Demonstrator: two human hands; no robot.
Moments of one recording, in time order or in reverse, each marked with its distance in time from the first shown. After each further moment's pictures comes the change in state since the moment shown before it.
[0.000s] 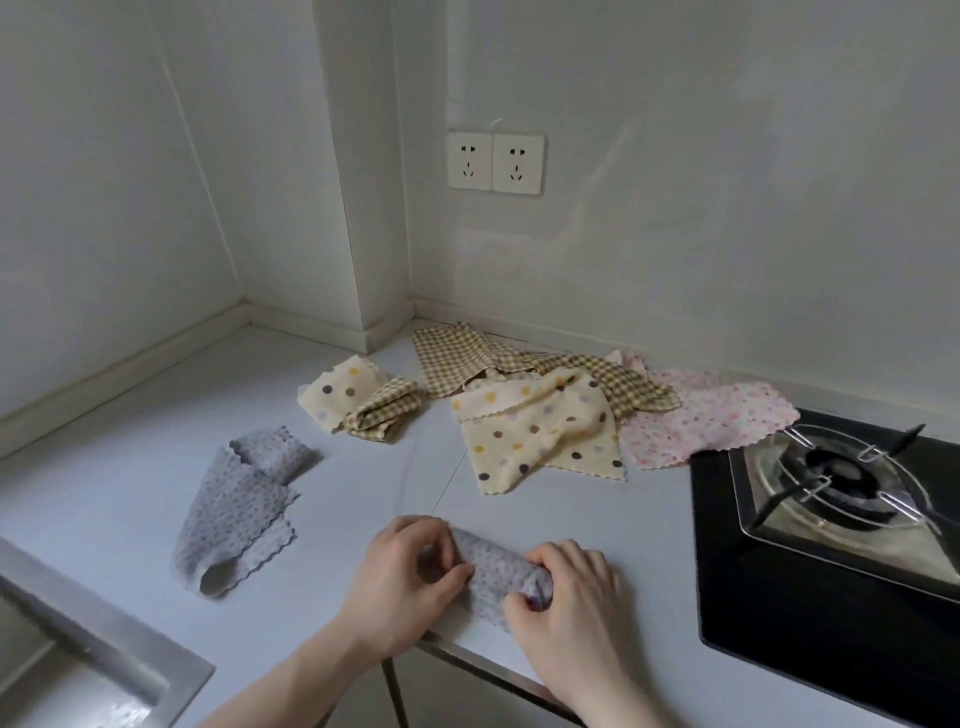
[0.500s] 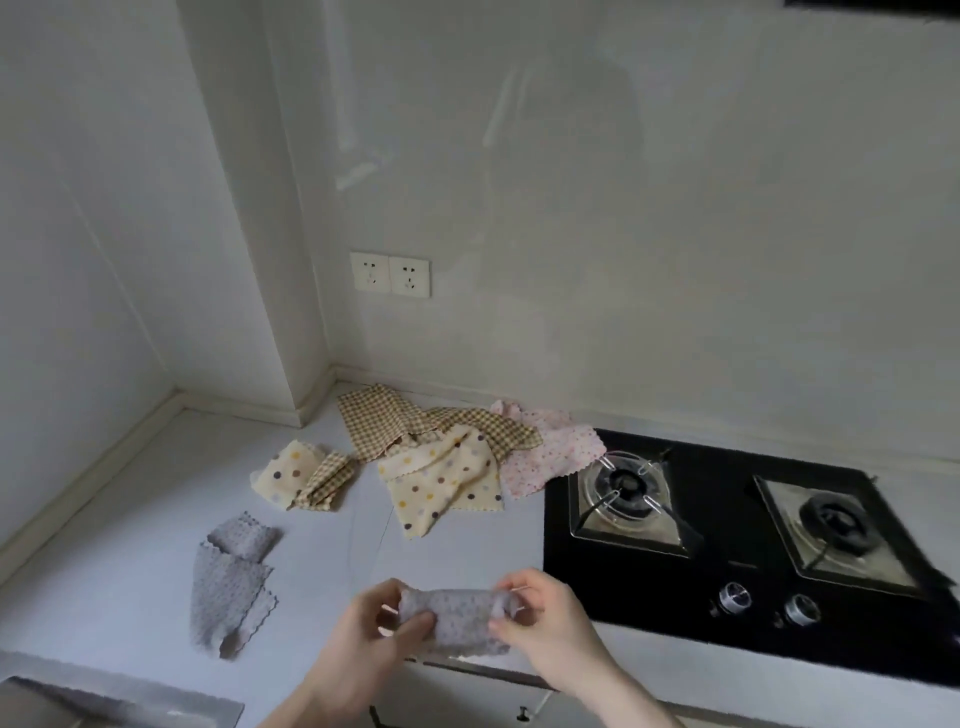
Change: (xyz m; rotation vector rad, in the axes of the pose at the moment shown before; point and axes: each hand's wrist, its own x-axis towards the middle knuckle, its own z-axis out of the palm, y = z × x) left_hand -0.064 0.196 -0.162 -0.438 -0.379 -0.362; right_hand -0.034 -0.082 -0.268 0.622 -0.516 0.481
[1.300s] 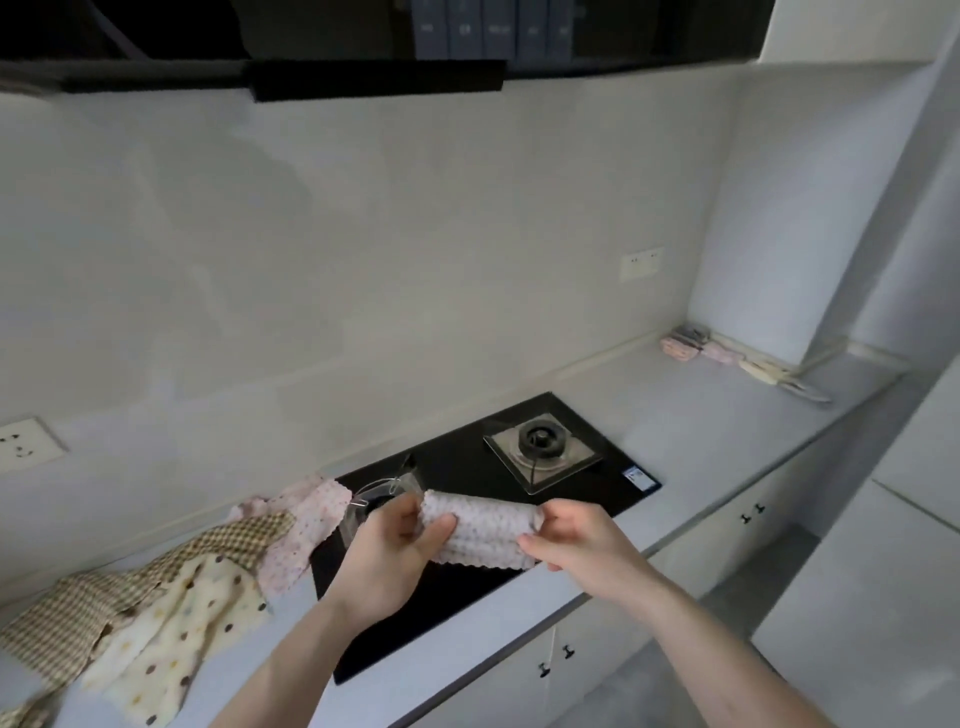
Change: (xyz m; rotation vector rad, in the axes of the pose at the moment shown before) left_hand -0.003 0.279 0.200 0.156 -0.486 0.563; right_hand -0.215 0.018 -0.242 0.175 0.585 -0.033
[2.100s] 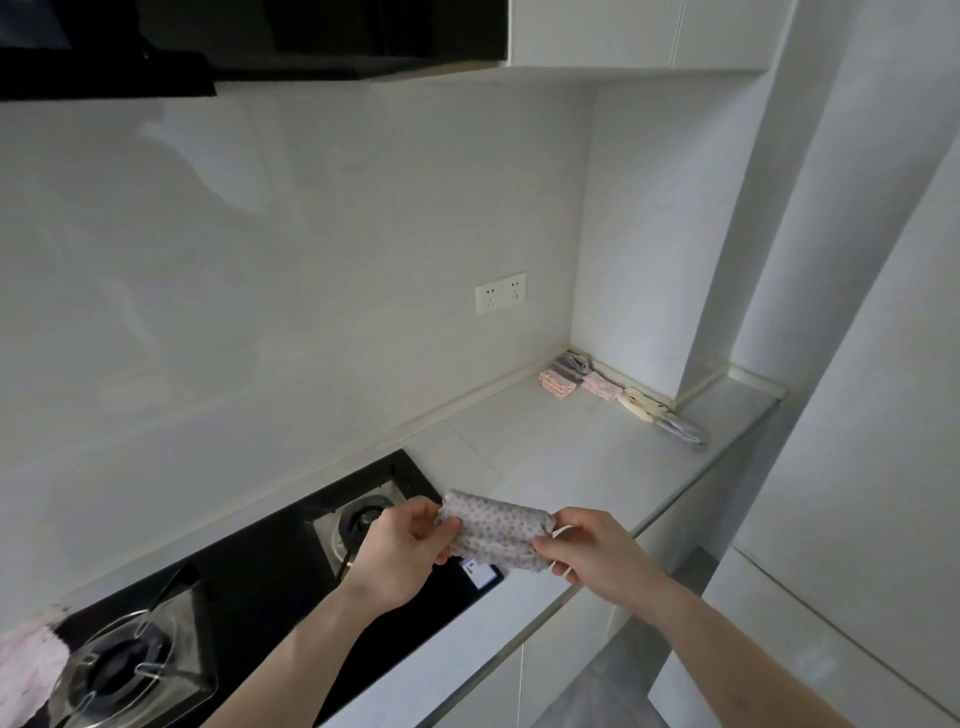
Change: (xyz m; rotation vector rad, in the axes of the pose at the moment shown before) left_hand 0.266 0.122 0.320 0.071 -0.132 -0.070; right_hand 0.077 0.143 -0.383 0.034 0.163 0.206
